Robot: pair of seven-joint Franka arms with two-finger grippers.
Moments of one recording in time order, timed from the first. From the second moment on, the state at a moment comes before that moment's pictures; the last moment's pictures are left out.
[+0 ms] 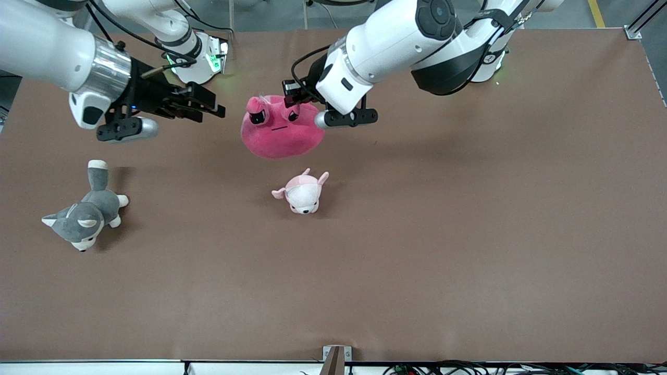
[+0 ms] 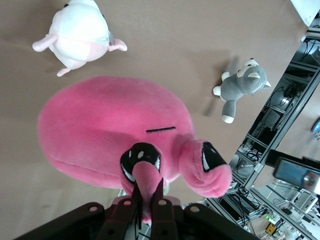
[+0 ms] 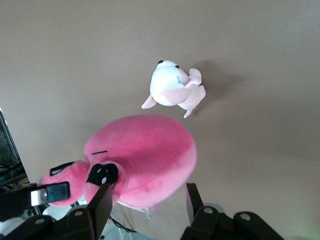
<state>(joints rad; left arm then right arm) -0.30 0.39 -0.61 -1.36 -0.42 2.08 -1.02 0.32 0.04 -0.03 -1.57 0.53 1.59 0.36</state>
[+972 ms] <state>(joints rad) -0.33 0.48 -0.61 -1.34 -0.42 2.20 -1.03 0.41 0.06 -0.03 -1.60 0.53 1.60 0.50</state>
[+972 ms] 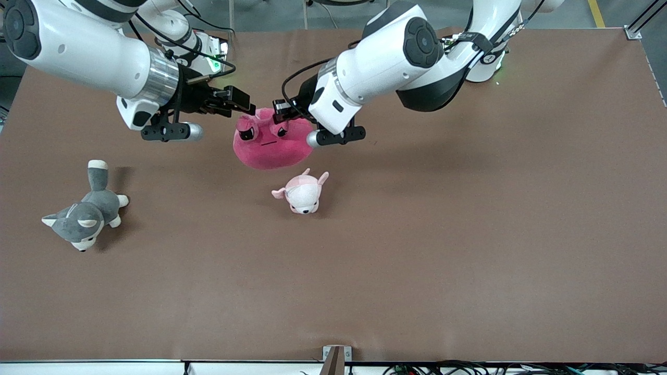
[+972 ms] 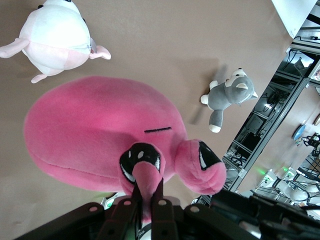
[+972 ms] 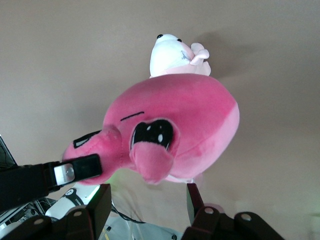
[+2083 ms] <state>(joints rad) -0.33 0.48 -0.61 -1.34 -0.42 2.20 -1.03 0.42 0.09 -0.03 -1.61 0.49 1.64 0.50</state>
